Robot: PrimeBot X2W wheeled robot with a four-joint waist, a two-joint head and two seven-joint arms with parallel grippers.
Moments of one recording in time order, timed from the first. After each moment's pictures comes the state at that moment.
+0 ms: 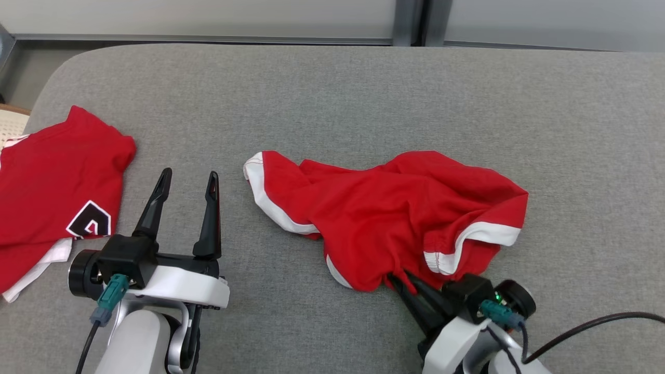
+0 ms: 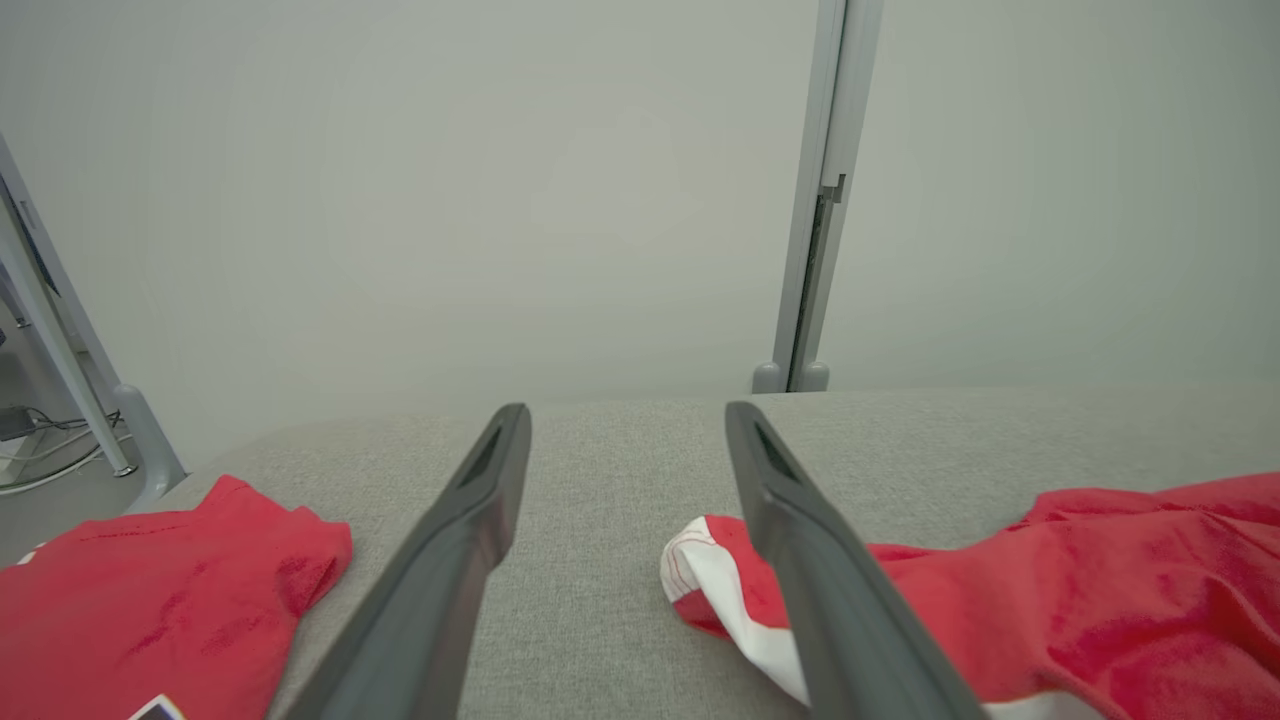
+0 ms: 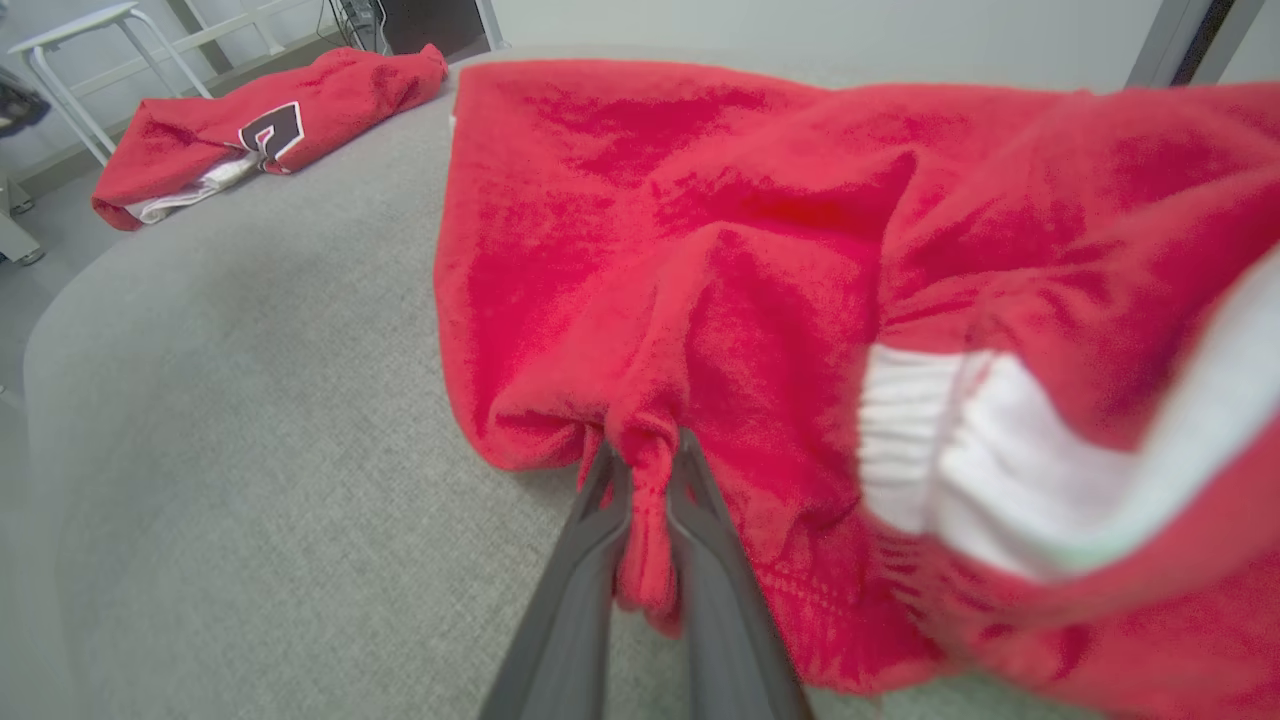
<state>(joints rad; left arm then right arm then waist) -0.24 0.14 -0.20 0.18 -0.26 0.05 -0.26 -0.24 -0.18 0.64 0.35 0.28 0.13 -0.04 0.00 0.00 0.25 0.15</state>
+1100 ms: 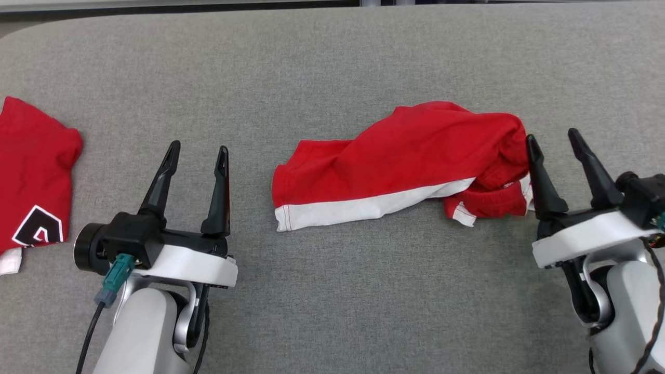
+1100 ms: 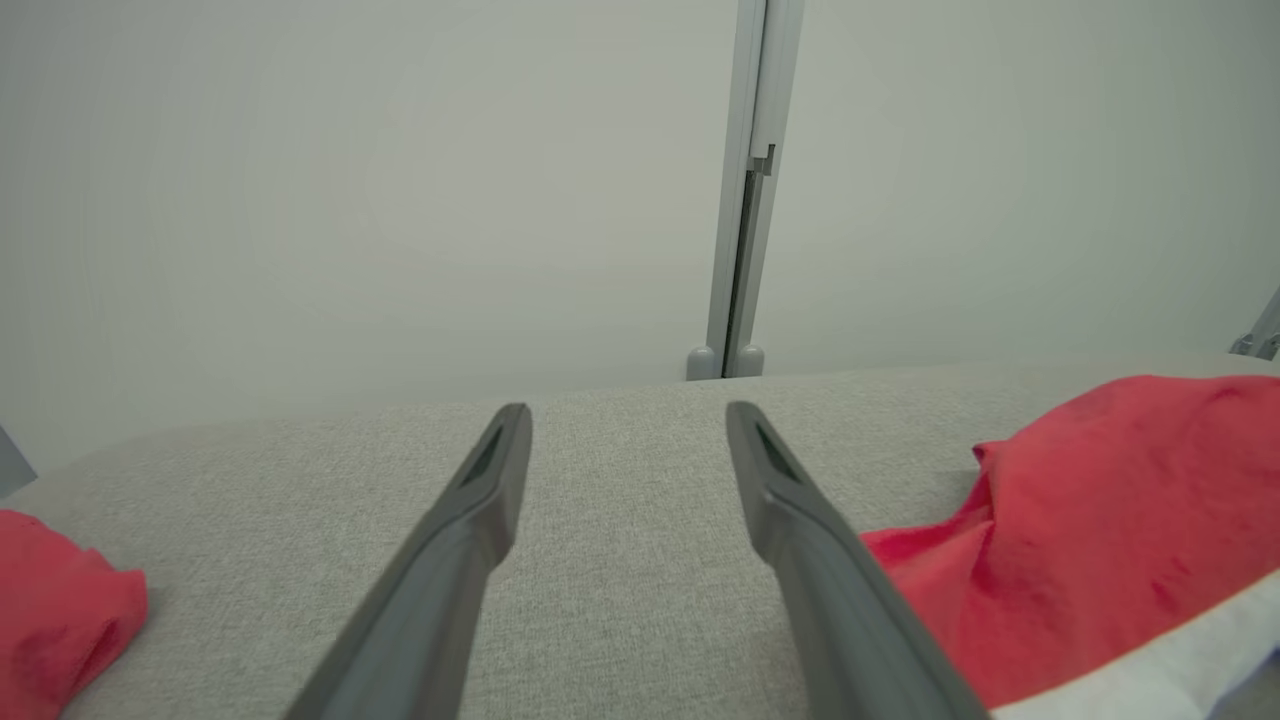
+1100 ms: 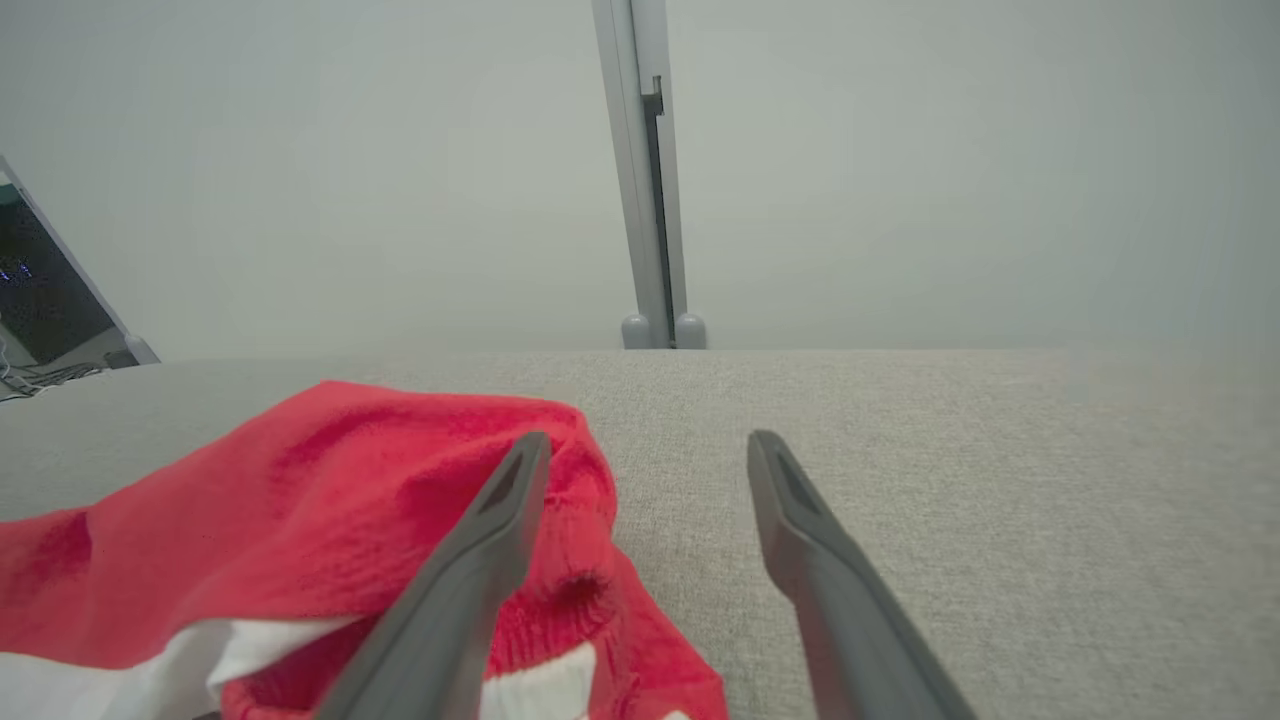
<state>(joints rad) -0.30 0.09 -0.17 0.18 -0.20 0.00 -0.26 -0.38 -0.21 0.15 0.27 0.31 0.13 -0.10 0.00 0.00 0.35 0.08</state>
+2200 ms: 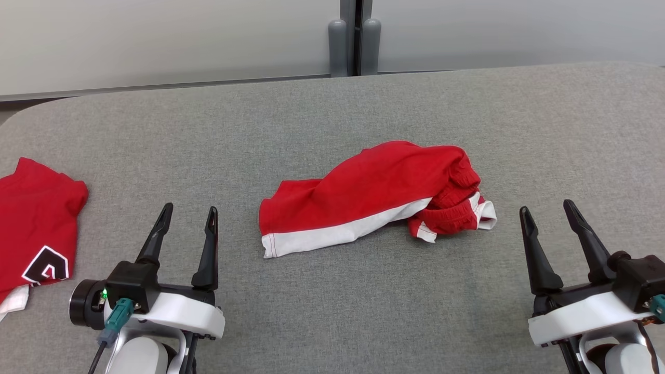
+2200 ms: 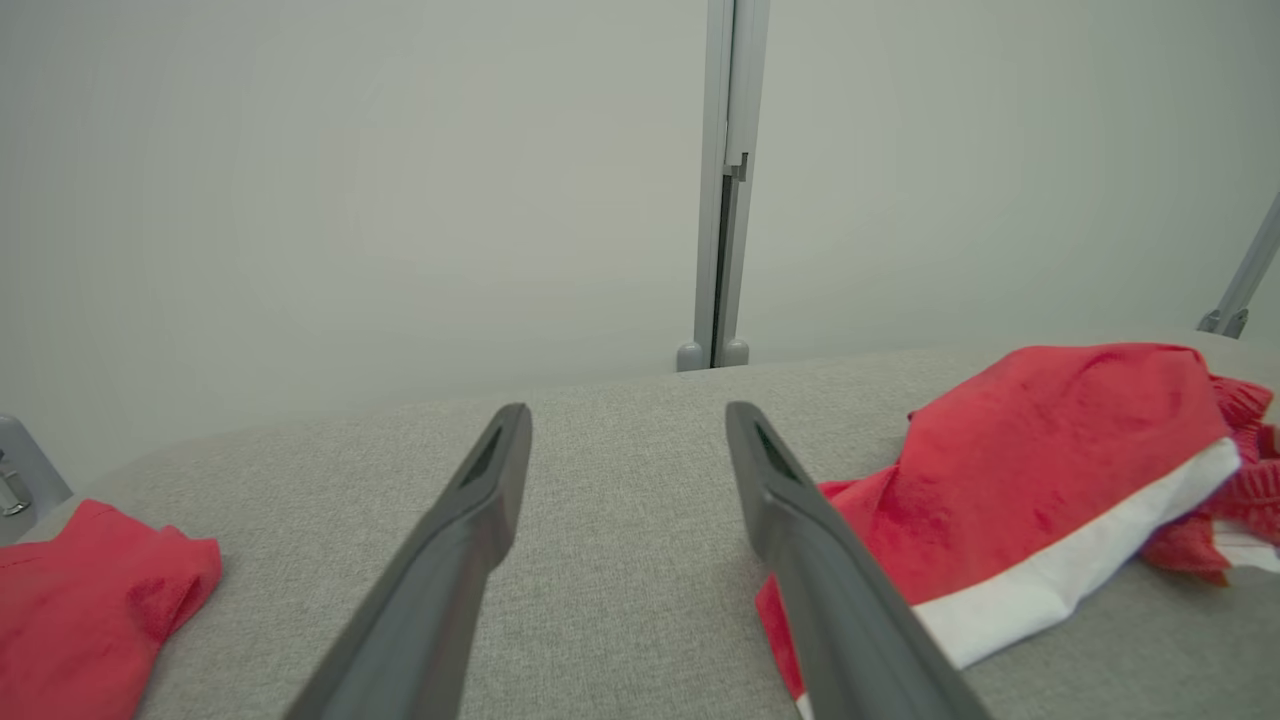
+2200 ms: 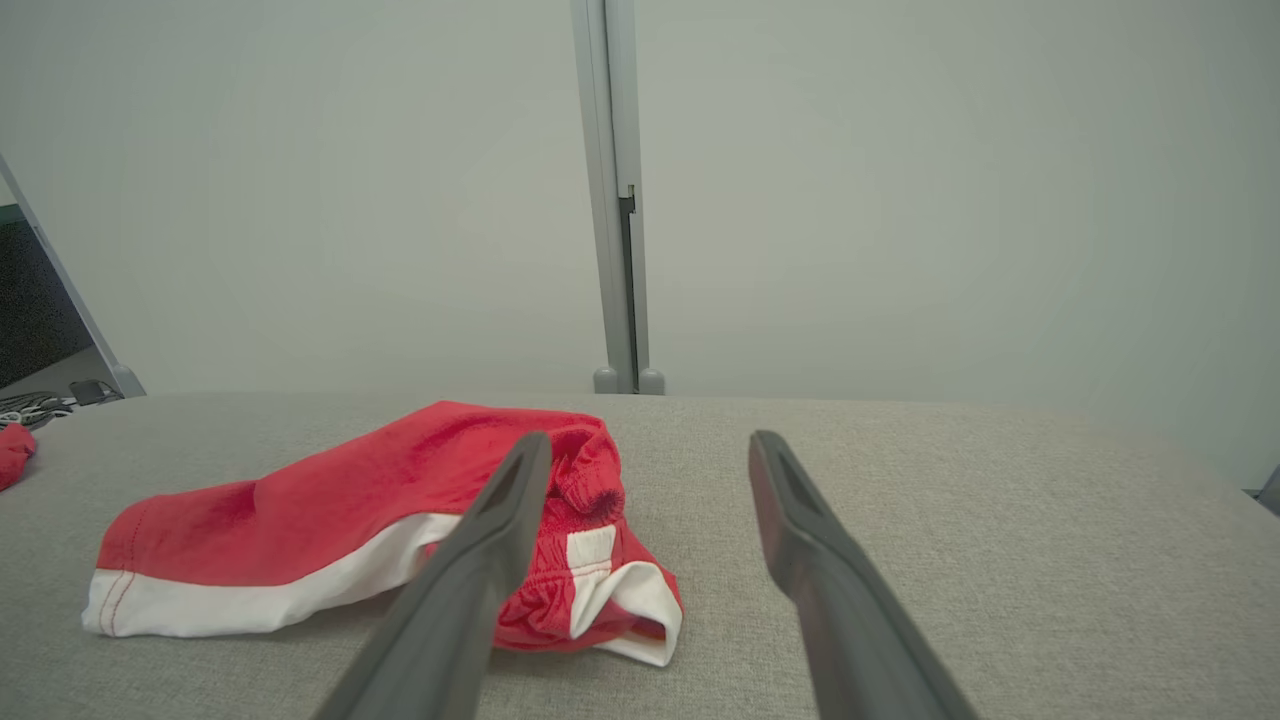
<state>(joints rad) -0.16 0.12 -0.15 0.22 -0.19 0.01 -0.26 -0.06 -0.15 0.09 0.00 0.20 0.13 -0.07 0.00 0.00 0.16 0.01</state>
